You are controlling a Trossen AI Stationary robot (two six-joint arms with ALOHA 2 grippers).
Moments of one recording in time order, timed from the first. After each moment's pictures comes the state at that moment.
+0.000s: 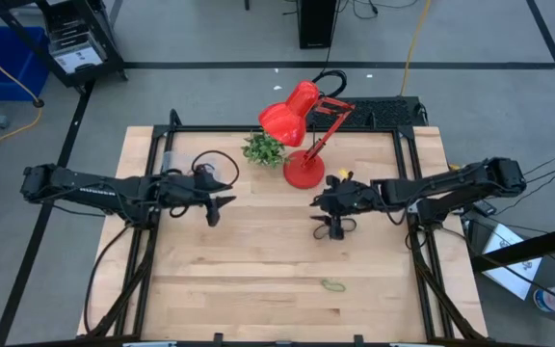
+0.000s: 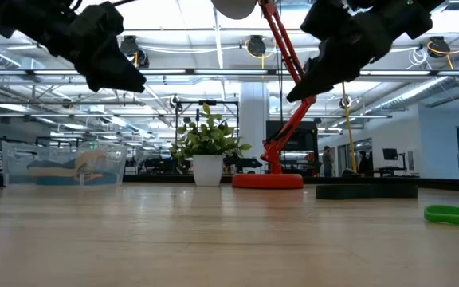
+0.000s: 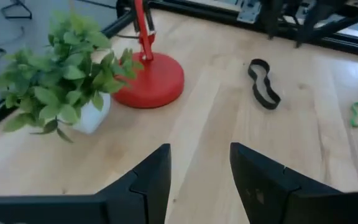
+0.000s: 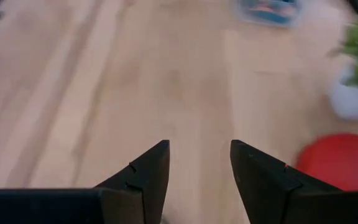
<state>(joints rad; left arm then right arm) -0.01 0.87 0.49 -0.09 -0.26 -0.24 0.05 1.27 0.71 -0.09 0.05 -0.03</state>
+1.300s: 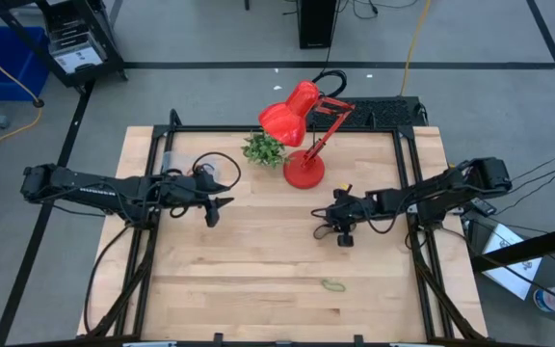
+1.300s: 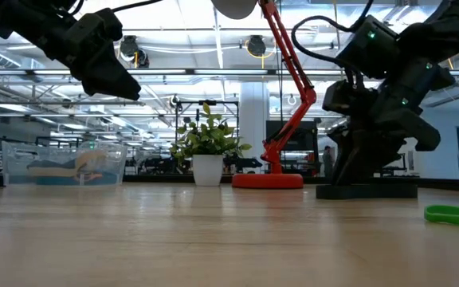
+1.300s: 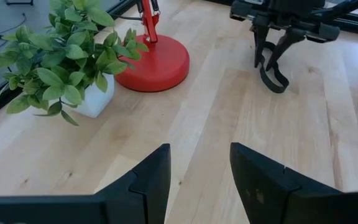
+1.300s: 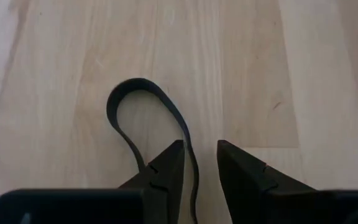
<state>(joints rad) -0.01 0.87 0.49 -0.15 -0.26 -0.26 0.03 1.41 0.46 0.05 0.02 -0.01</state>
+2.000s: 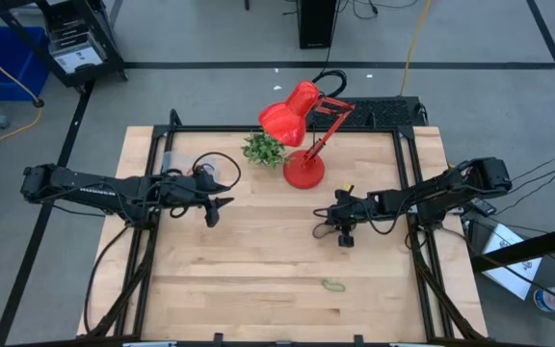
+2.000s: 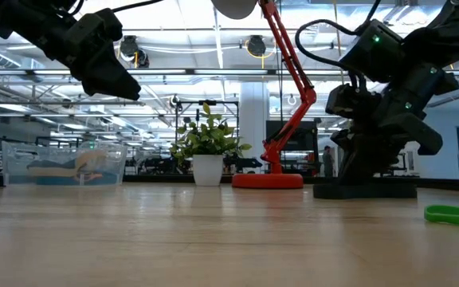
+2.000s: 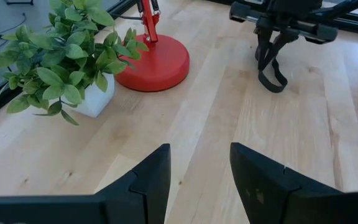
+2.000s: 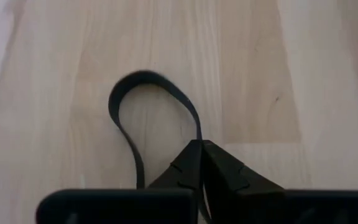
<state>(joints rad) -0.01 0.87 0.49 -0.15 -0.26 -0.26 0.03 1.41 0.43 0.10 0.03 0.02</state>
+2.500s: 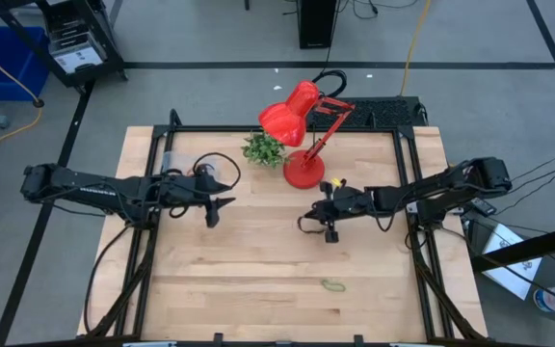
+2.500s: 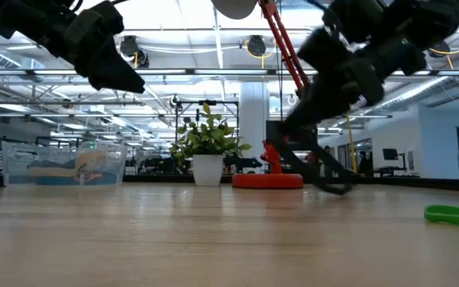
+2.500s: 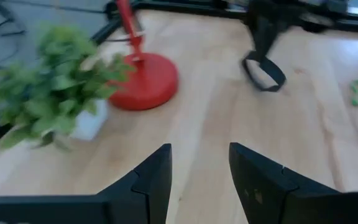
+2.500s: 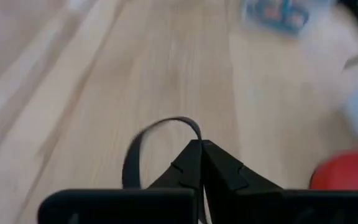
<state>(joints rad) -0.02 0.88 0.49 -0.09 -0.24 -0.15 0.03 1.41 0.57 0.28 0.03 -0.13</state>
